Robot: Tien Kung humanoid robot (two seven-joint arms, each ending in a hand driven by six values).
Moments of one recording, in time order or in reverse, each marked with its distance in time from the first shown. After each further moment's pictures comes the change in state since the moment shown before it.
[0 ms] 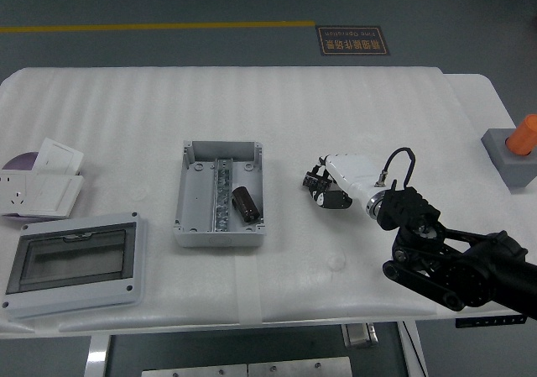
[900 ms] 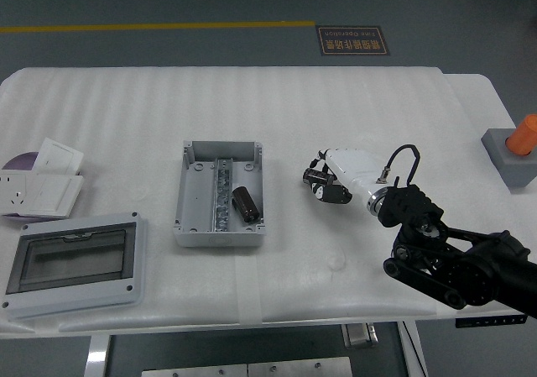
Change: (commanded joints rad) left arm -0.006 -0.001 0.000 0.002 -0.001 0.011 -0.009; right arm -0.005 -0.015 0.033 0.039 0.018 -0.045 0.021
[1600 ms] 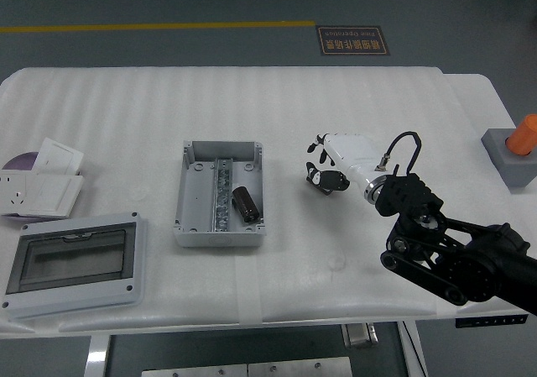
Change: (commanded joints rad) left arm 0.001 -0.002 -0.011 0.000 0.018 -0.004 0.007; right arm -0.004 -0.003 0.079 0.063 -0.092 0.063 -0.097
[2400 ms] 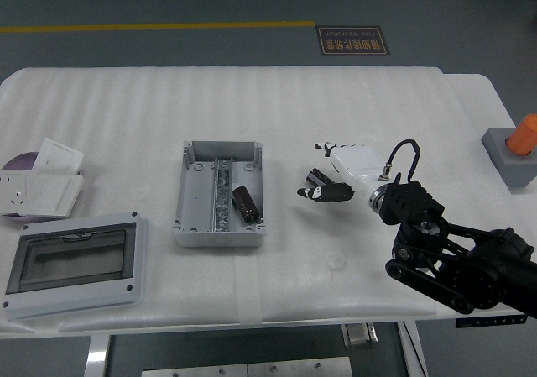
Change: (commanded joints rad) left arm -0.003 0.001 0.002 0.000 0.000 -0.001 0.001; right arm -0.017 -0.015 -0.043 0.011 -0.016 0.048 -0.048
